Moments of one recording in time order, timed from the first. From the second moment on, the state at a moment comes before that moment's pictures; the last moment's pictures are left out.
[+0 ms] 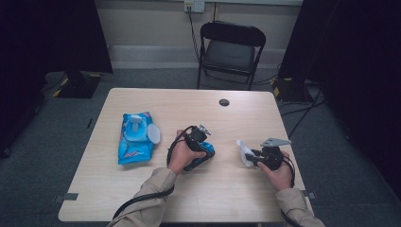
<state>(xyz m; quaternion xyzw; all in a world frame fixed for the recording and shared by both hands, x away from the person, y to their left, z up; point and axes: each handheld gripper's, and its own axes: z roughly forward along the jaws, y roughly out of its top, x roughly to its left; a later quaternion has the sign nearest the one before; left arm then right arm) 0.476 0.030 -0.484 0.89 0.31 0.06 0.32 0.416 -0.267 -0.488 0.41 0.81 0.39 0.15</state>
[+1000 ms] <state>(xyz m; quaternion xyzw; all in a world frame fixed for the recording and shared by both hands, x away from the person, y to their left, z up) 0.412 0.107 -0.447 0.87 0.31 0.06 0.39 0.385 -0.292 -0.461 0.41 0.79 0.43 0.12</state>
